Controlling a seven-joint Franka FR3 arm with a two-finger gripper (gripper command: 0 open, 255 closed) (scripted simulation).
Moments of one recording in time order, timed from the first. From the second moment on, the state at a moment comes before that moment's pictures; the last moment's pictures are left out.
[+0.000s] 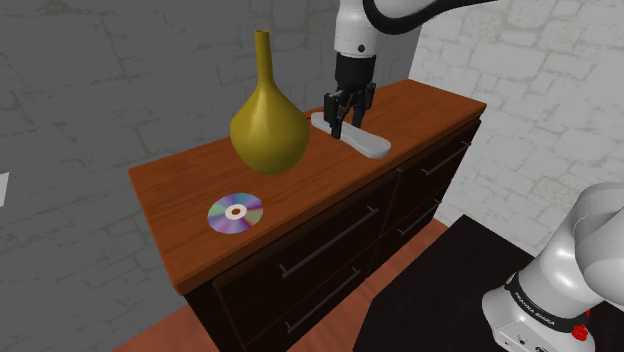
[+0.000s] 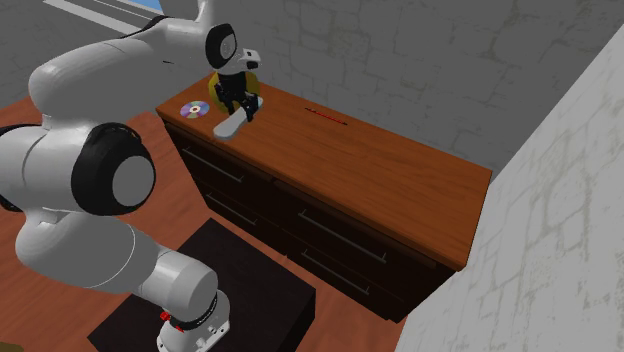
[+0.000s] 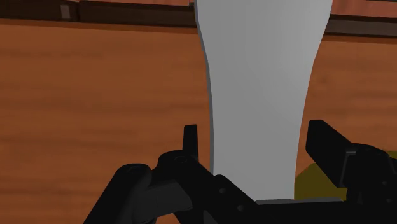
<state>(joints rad) 0.23 -0.16 0.13 -1.97 0.04 1.80 0.25</state>
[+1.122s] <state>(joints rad) 0.28 -0.09 0.21 -2.04 0.04 1.95 0.38</state>
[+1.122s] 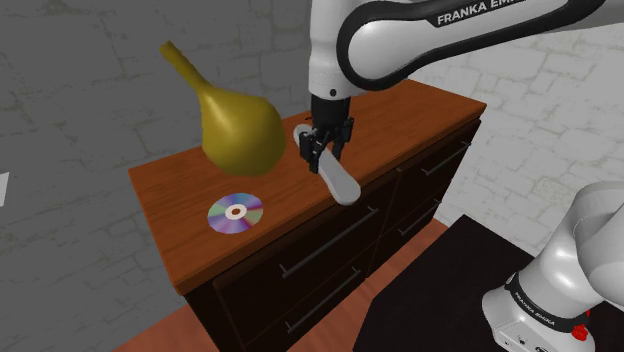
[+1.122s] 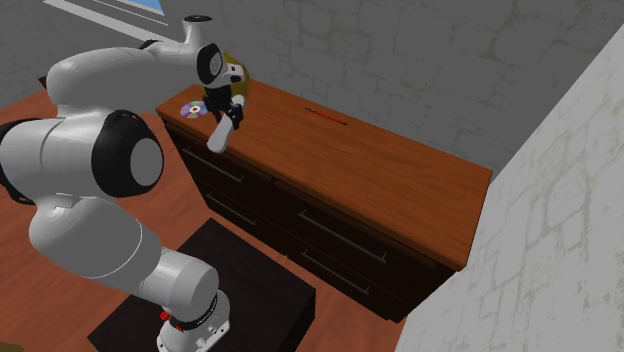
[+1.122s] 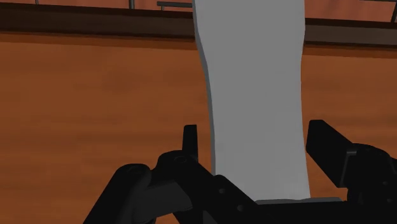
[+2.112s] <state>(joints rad) 0.28 -0.08 0.21 -2.07 0.04 1.99 0.38</state>
